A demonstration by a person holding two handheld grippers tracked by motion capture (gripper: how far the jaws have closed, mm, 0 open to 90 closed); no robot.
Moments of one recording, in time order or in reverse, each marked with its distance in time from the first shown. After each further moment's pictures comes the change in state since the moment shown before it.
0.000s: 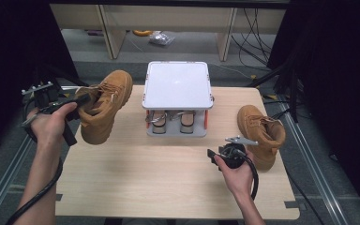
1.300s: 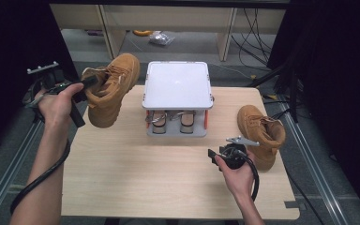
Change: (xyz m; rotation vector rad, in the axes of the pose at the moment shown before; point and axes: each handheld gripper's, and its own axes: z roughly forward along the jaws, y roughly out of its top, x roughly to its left) left arm -0.025 0.034 0.027 -0.036 -0.061 -0.024; right arm -0.001 0.000 -0.005 -0.009 -0.020 -0.034
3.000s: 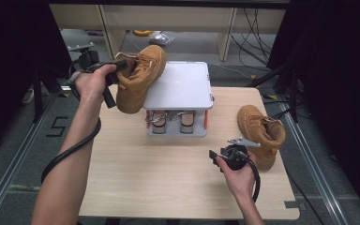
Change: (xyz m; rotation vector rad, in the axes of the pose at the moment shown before) left arm -0.059 0.011 0.073 0.060 -0.065 -0.033; right arm -0.002 -0.004 0.000 0.004 0.009 0.050
